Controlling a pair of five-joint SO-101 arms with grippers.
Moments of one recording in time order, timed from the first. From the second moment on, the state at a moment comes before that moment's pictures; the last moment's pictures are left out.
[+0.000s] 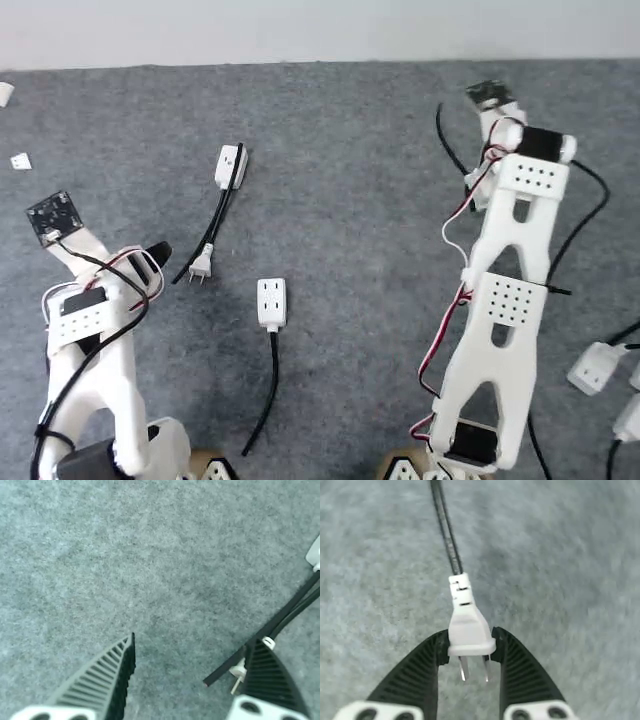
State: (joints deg) left arm -24.8 -22.1 60.2 31.9 16.6; right arm 12.7 70.8 -88.2 100.5 28.0
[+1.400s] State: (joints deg) left arm -24.8 -22.1 60.2 31.9 16.4; right arm 24.4 6.4 30.2 59.9 25.3
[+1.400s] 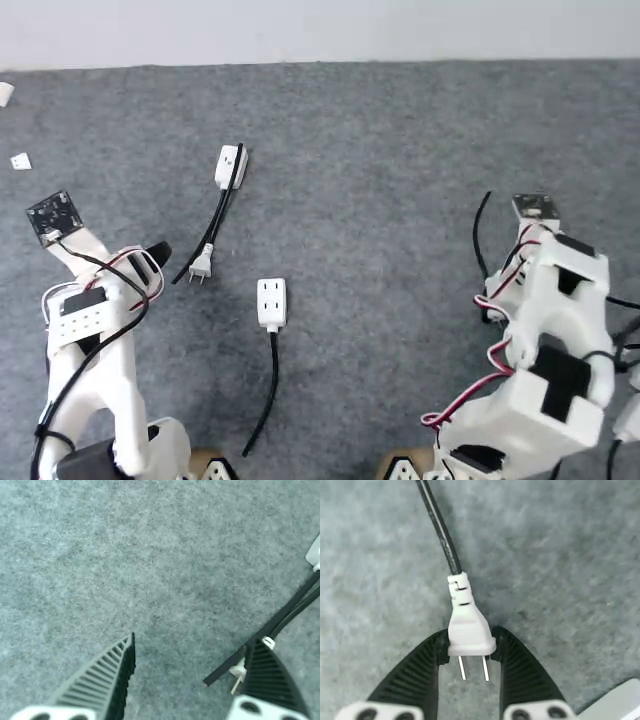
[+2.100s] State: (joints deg) left arm -24.8 -22.1 60.2 31.9 16.4; right arm 22.7 5.5 24.1 63.9 46.3
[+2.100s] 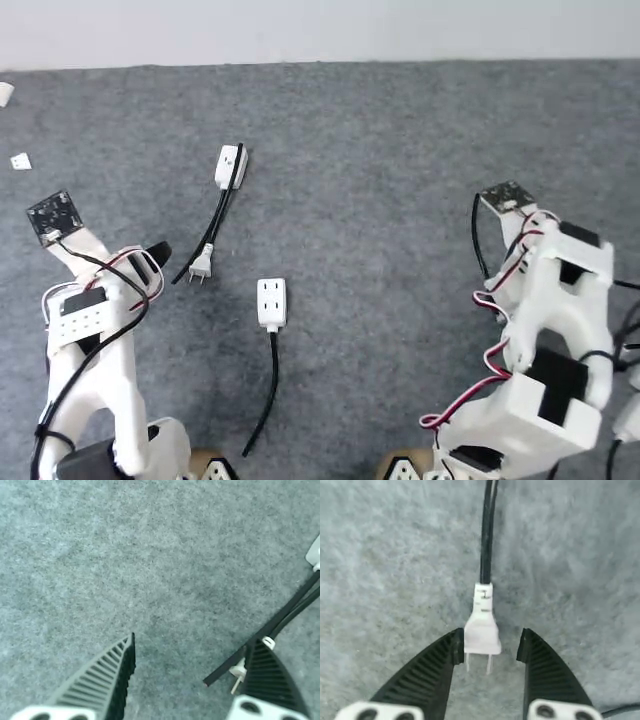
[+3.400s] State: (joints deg) left arm -24.6 -22.1 60.2 31.9 16.4; right arm 19.3 7.4 30.2 48.5 40.4
